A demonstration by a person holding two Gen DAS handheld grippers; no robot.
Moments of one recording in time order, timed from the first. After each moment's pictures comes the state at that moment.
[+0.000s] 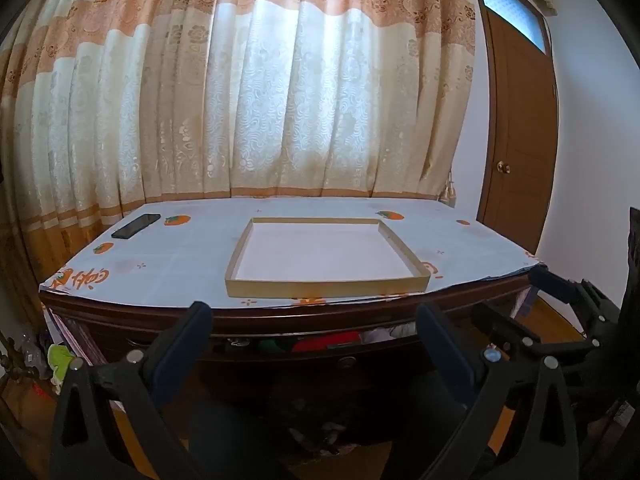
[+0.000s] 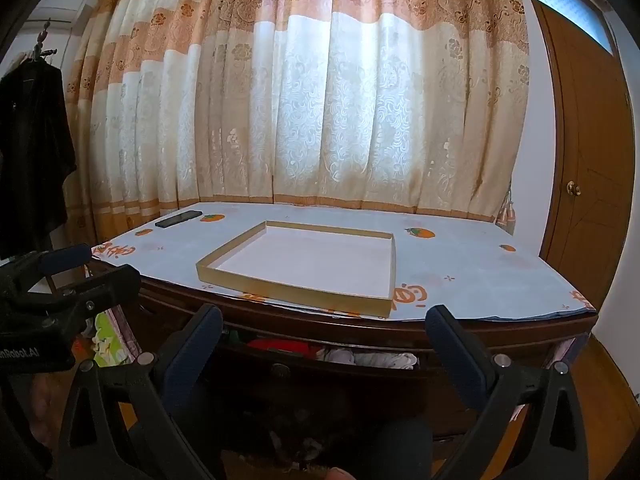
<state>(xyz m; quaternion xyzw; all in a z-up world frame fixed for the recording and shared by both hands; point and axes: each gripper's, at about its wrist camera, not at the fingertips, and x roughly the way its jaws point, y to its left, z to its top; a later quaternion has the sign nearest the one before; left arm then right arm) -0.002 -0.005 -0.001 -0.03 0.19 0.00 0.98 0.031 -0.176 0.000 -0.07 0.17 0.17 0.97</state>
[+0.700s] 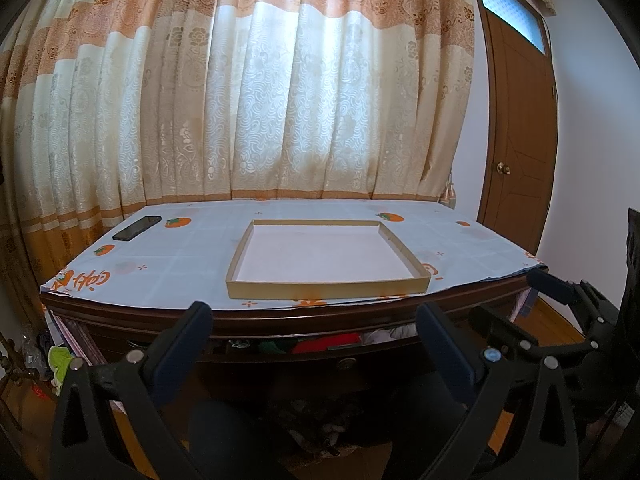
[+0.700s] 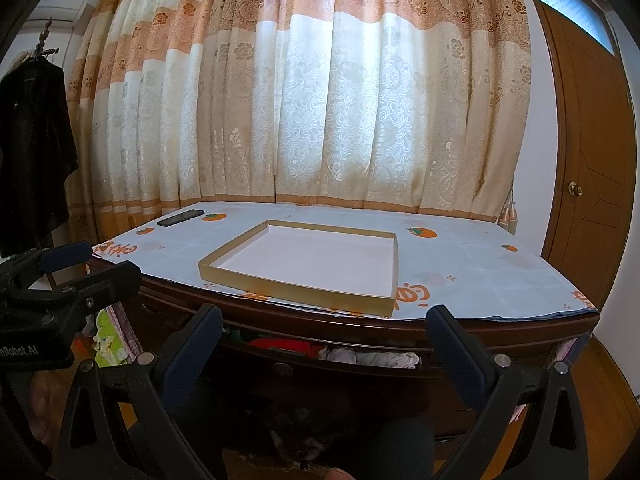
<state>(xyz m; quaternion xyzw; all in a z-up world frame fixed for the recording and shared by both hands) -0.003 -0.004 0.000 -0.03 0.19 0.00 0.98 0.030 -0.175 -0.003 -0.07 0.17 0.17 0.97</state>
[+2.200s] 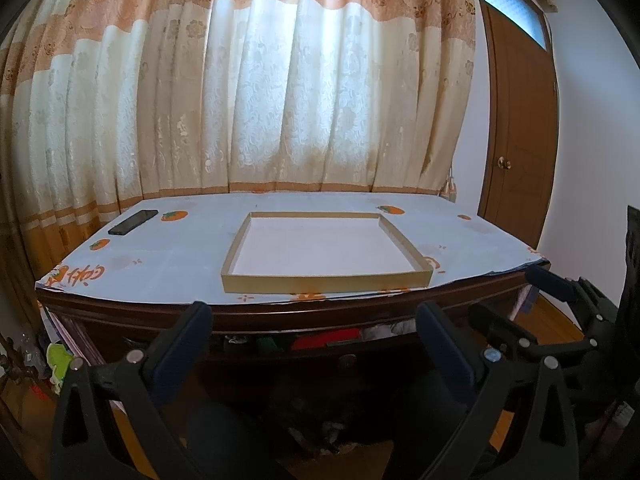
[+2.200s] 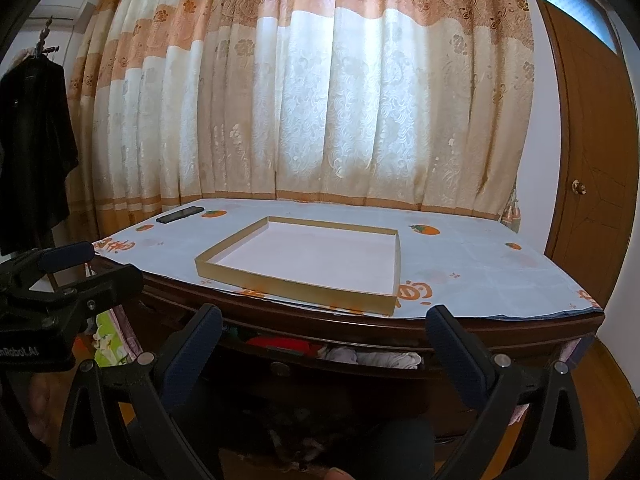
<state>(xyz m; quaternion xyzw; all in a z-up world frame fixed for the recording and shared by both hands) 0.008 -0.005 -0.006 -0.03 0.20 0.00 0.98 0.037 -0.174 -0.009 -0.07 0.17 0.17 0.97</state>
